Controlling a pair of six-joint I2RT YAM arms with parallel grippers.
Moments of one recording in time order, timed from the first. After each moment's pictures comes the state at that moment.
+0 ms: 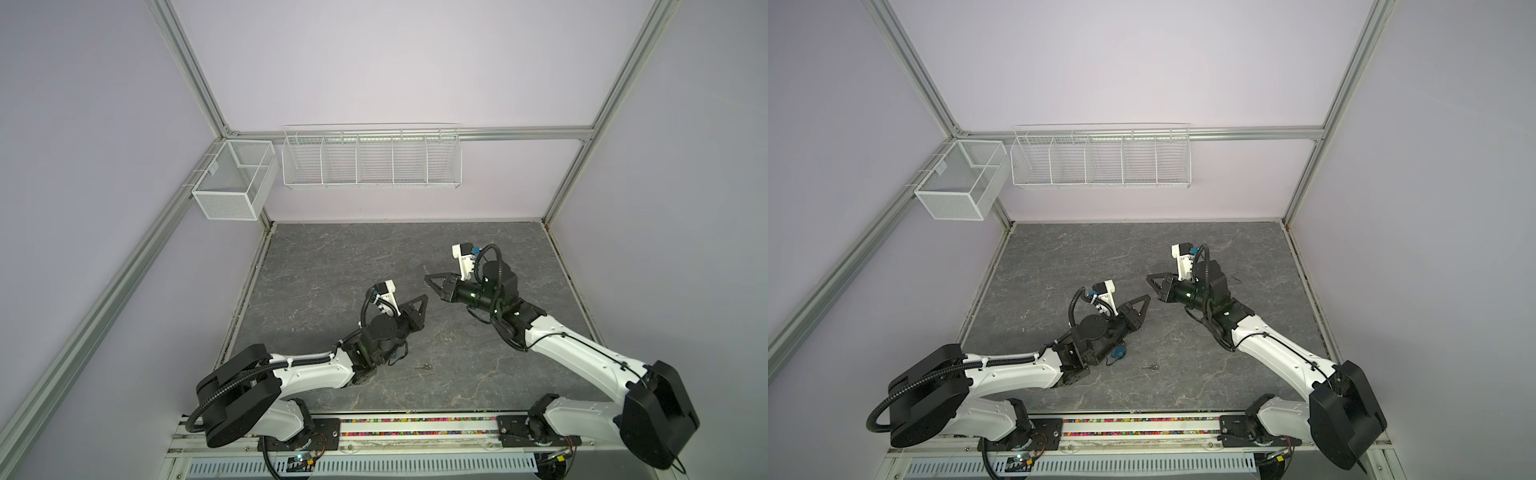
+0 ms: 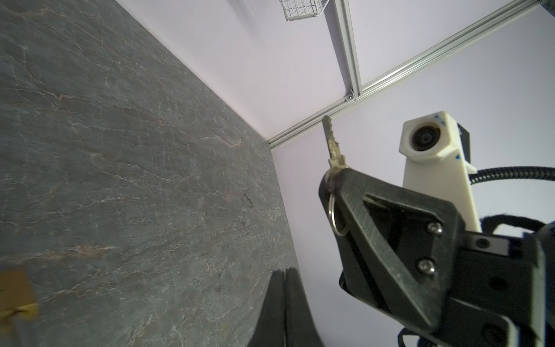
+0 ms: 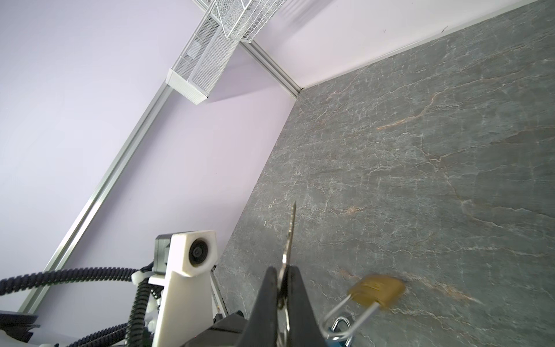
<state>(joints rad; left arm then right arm) -1.07 1.38 0.54 0.78 -0.32 -1.07 0.60 1.24 0.79 0.21 -0.40 0.76</state>
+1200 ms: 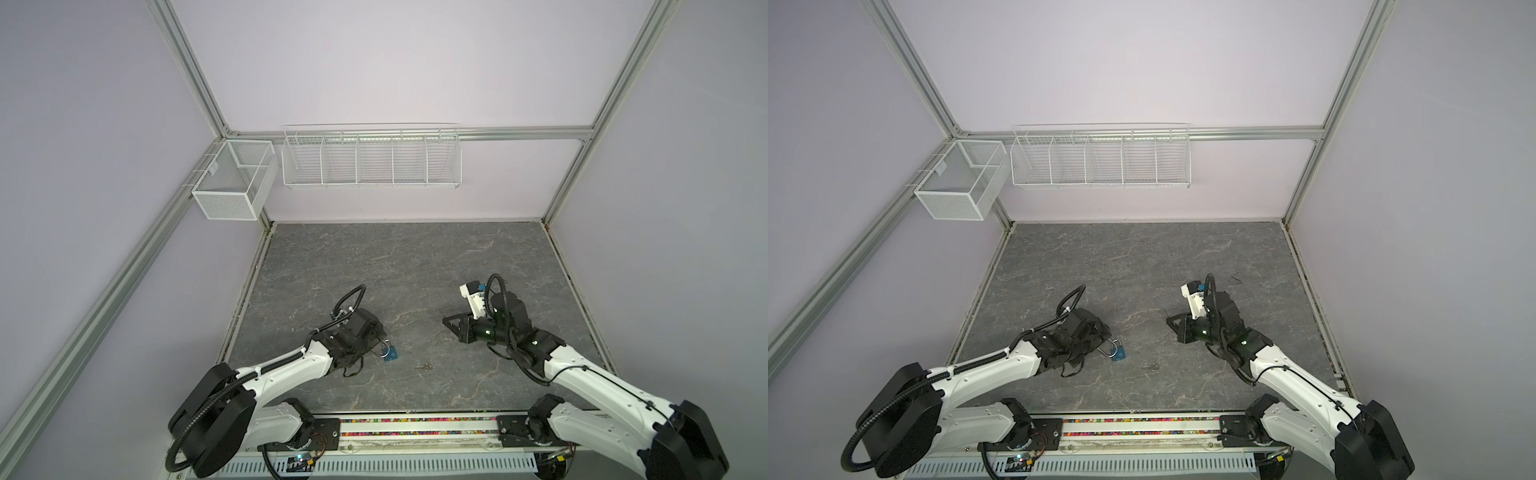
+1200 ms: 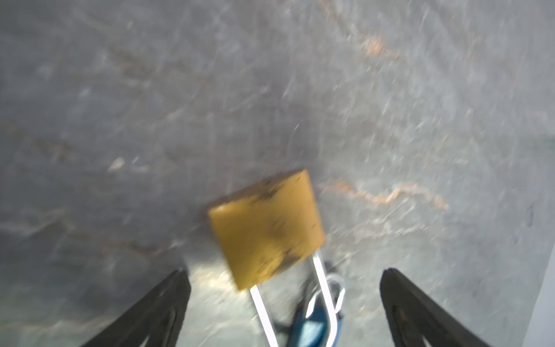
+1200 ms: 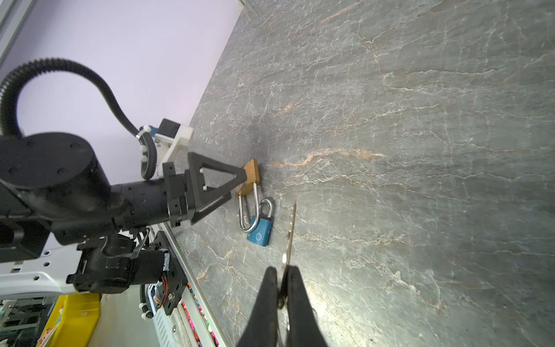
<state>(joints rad) -0.75 1.29 0.59 -0.31 -0.17 -1.30 0.59 1.00 0.53 -0.09 -0.40 0.55</state>
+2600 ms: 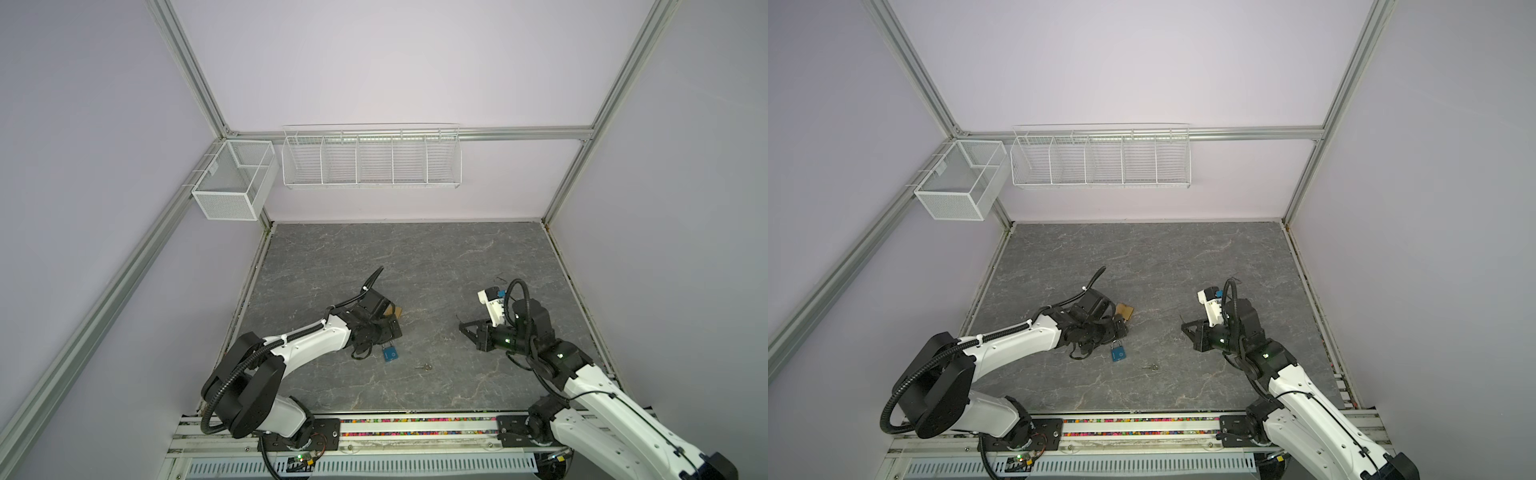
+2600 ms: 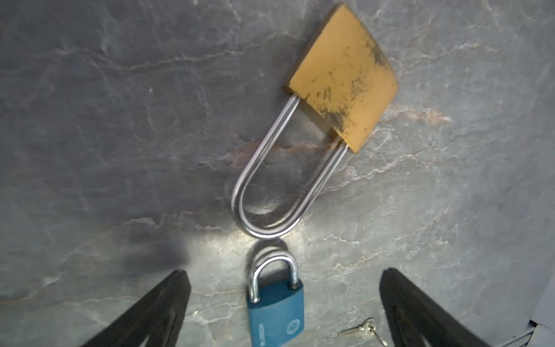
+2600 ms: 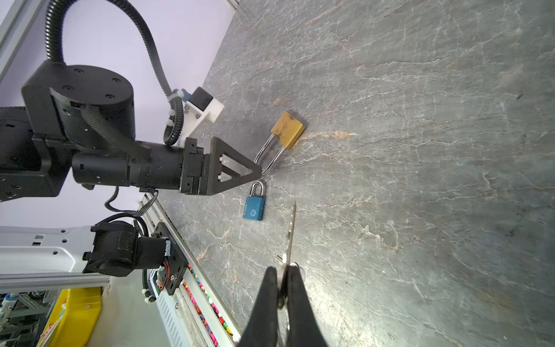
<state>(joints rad) -0.74 1.46 0.80 -0.42 0.07 -0.98 0.49 0.78 0.52 -0.33 -0.45 0.50</state>
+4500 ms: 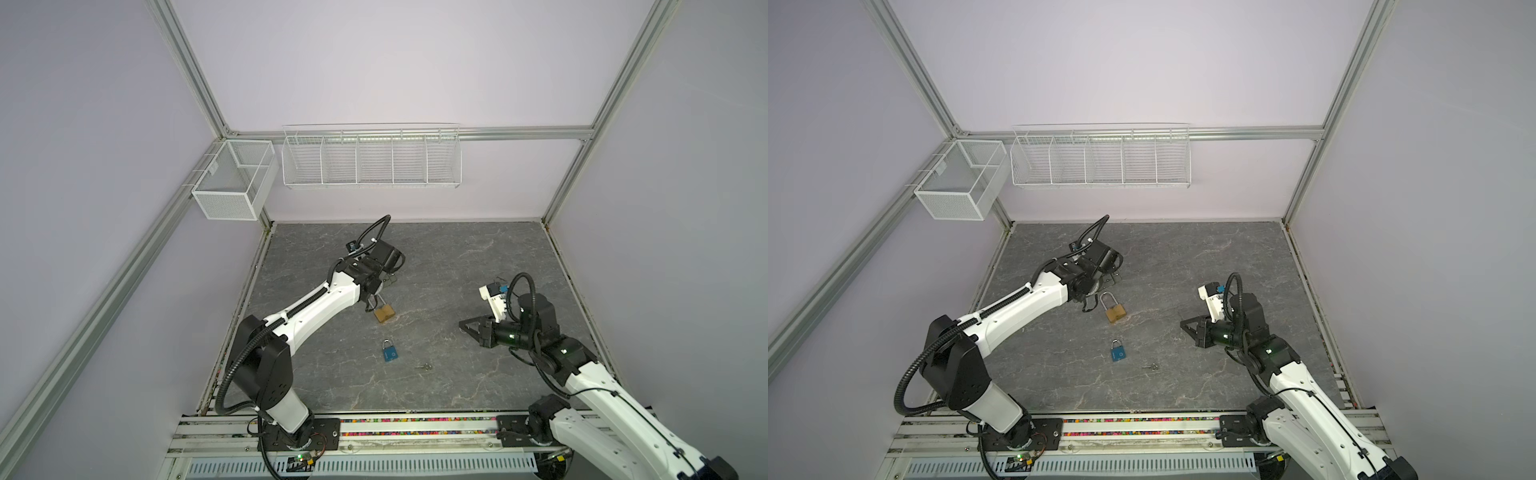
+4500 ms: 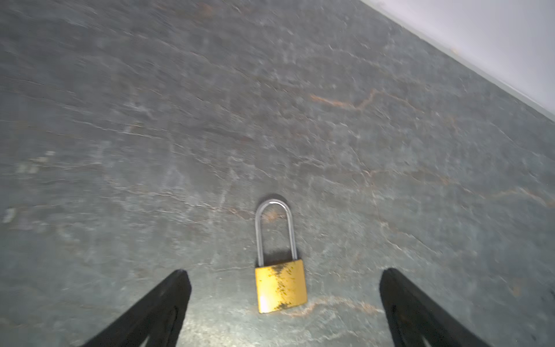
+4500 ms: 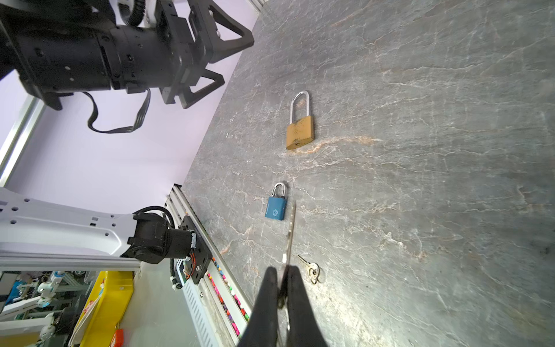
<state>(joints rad) -0.73 1.63 1.35 -0.82 -0.52 -1.06 0.43 0.79 0.56 -0.35 -0.59 0.49</state>
